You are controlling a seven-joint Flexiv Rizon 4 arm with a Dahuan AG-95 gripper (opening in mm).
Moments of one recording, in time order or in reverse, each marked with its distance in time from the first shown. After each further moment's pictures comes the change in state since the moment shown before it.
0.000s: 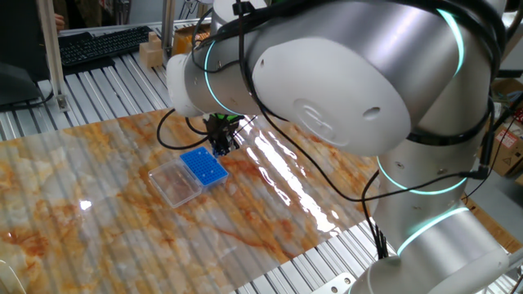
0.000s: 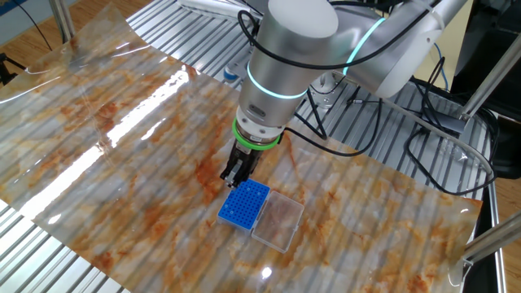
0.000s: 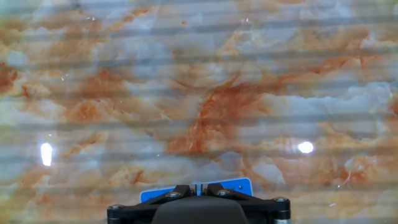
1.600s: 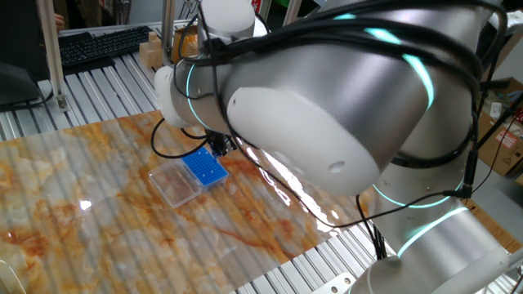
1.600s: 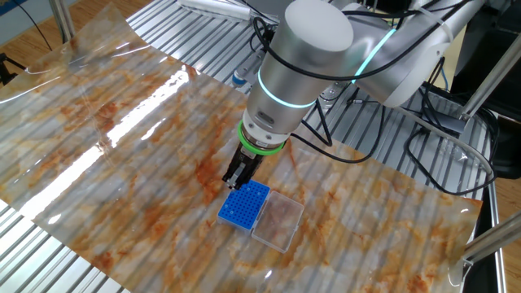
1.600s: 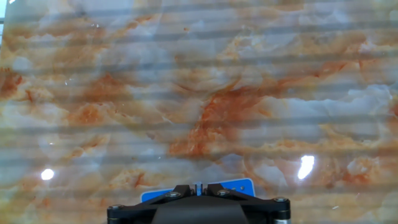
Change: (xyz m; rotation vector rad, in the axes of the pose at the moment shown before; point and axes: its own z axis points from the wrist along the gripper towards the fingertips) arm 0.002 0.001 0.002 -0.002 -0.058 -0.001
